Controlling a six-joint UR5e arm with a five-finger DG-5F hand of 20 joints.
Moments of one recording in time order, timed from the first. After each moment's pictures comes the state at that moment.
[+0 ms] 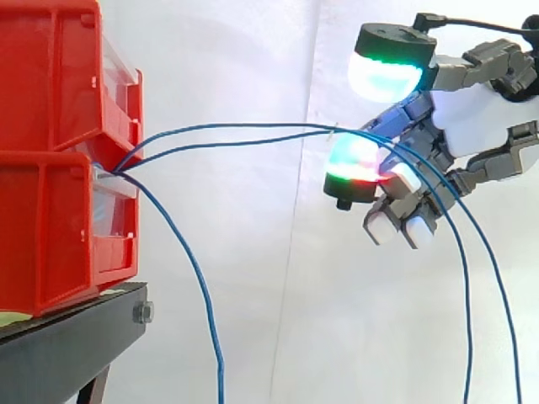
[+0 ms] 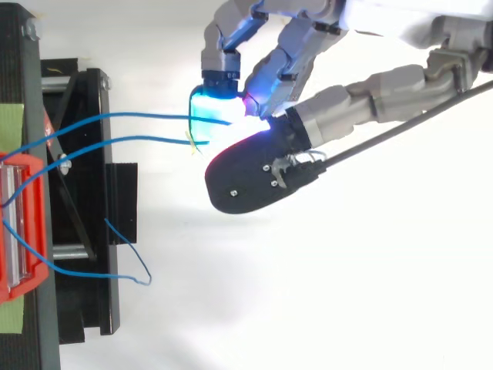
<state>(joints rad) 0.06 -2.16 -1.03 -3.33 -1.31 -0.25</state>
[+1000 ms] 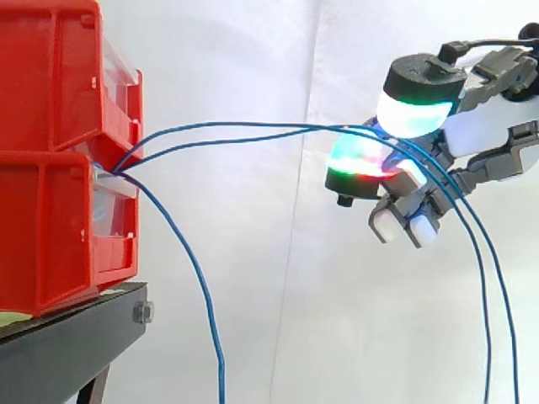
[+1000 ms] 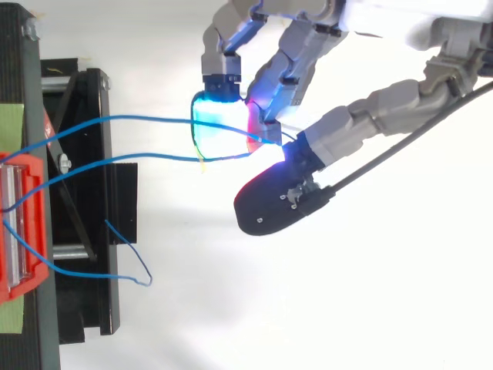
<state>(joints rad) 0.06 -2.16 -1.03 -3.33 -1.31 -0.25</state>
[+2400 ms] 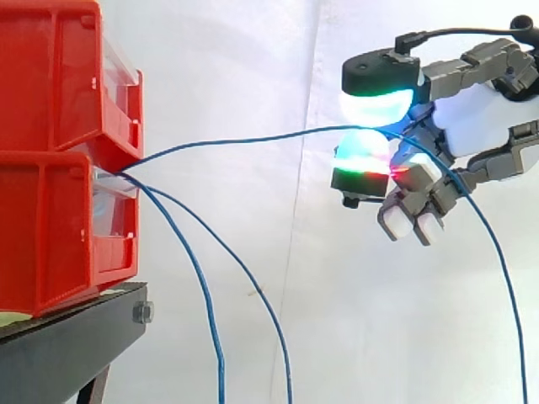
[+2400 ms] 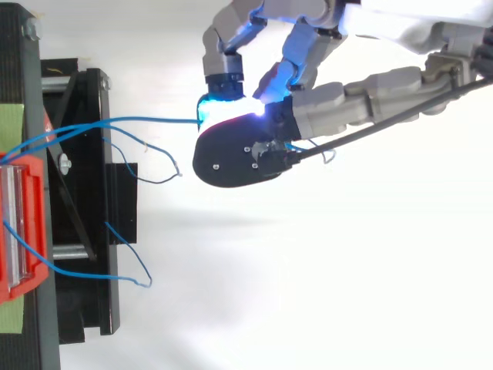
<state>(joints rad) 0.06 -2.16 -1.03 -3.33 -1.31 -0.26</state>
